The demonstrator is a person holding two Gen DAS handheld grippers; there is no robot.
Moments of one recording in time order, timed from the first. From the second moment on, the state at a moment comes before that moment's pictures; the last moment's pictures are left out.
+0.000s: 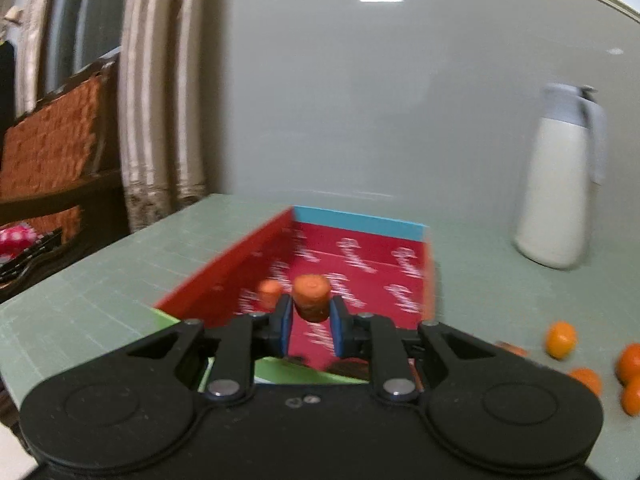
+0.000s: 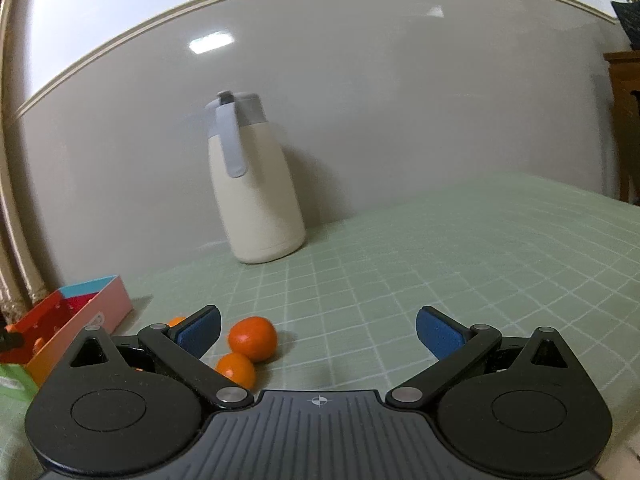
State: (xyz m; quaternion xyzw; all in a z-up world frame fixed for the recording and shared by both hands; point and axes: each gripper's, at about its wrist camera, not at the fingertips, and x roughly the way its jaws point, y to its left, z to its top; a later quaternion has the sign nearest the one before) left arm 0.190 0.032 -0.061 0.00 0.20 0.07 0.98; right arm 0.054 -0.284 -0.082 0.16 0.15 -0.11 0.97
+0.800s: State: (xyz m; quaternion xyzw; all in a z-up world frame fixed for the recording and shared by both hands) left arm 0.149 0.083 -0.044 -0.04 0.19 0.12 0.97; right arm 0.092 -0.220 -0.083 0.14 0.18 0.00 0.97
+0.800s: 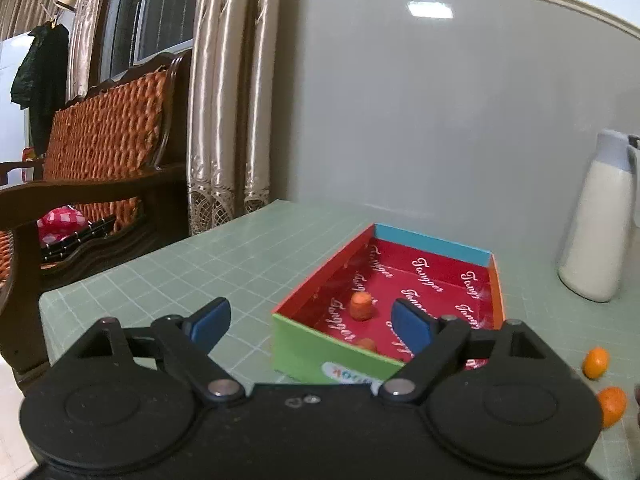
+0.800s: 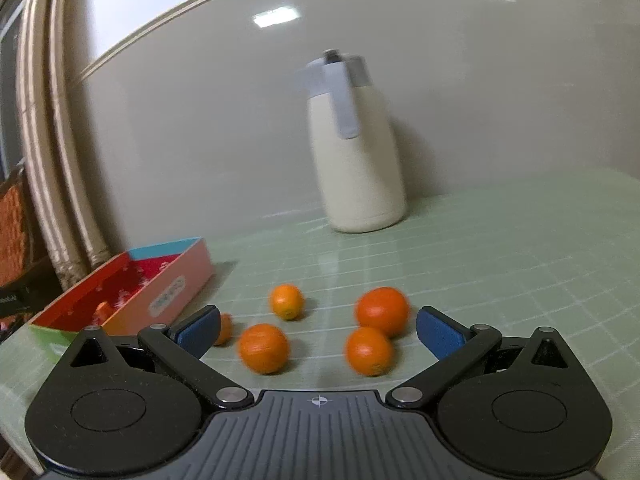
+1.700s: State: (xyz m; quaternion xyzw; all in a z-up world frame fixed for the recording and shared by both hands) left arm 0.074 0.148 -0.044 -0.09 0.18 0.23 0.95; right arm 0.167 -0.173 -0.106 0.10 0.29 0.01 0.95
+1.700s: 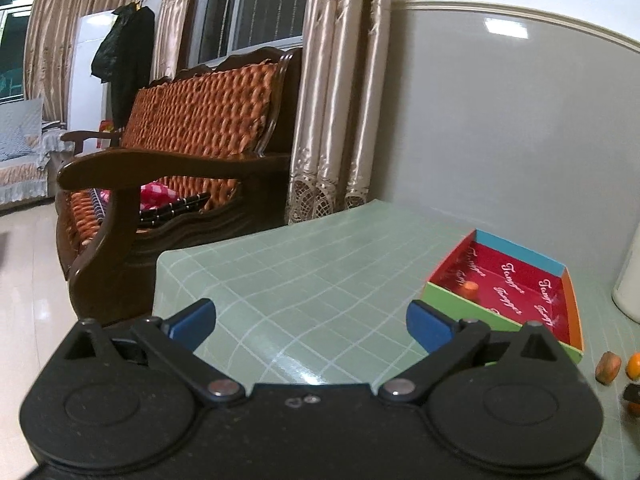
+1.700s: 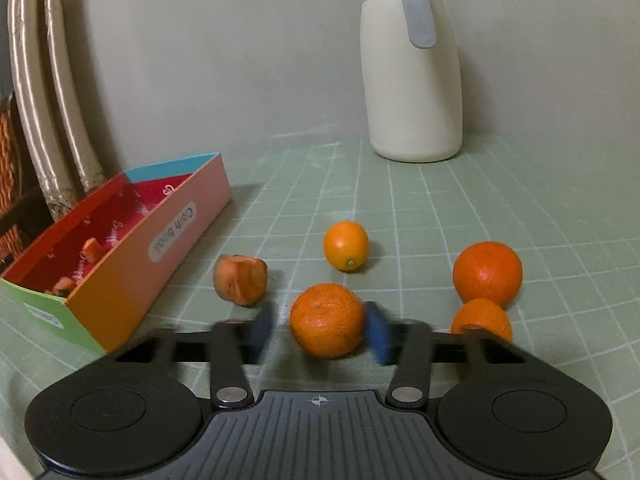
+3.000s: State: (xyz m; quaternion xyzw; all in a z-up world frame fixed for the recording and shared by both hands) left arm 0.065 0.187 -0.046 -0.18 0.19 0.27 0.93; right arm 0.207 -0.018 -0.058 0.02 0.29 0.19 0.94
